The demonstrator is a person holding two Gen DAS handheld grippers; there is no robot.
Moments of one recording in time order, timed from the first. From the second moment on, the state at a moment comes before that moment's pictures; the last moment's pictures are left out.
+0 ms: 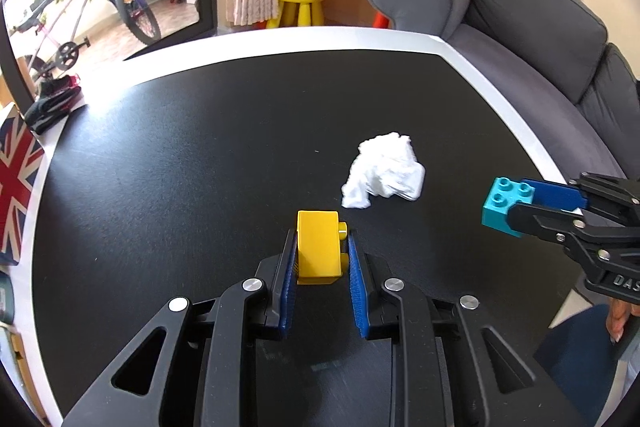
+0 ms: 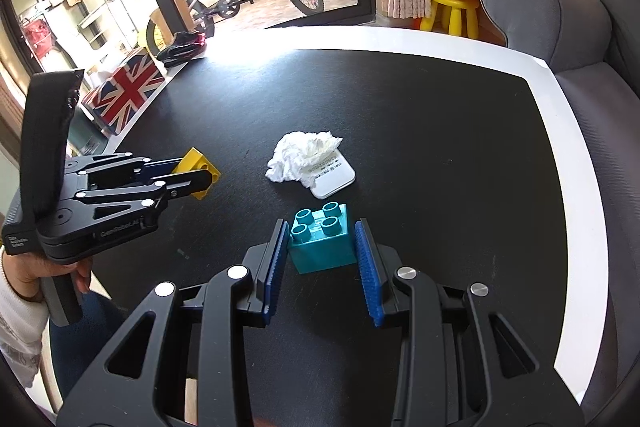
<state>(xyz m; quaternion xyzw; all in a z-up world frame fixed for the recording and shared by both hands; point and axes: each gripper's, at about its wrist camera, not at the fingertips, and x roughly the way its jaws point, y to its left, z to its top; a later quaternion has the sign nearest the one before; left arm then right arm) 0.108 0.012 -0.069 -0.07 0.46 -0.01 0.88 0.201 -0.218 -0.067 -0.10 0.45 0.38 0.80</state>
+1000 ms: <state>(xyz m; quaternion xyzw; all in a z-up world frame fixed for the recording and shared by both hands) -0.038 -0.056 -0.033 -0.04 0.43 -0.08 0.90 0.049 -0.286 -0.031 -0.13 0.42 0.42 0.79</state>
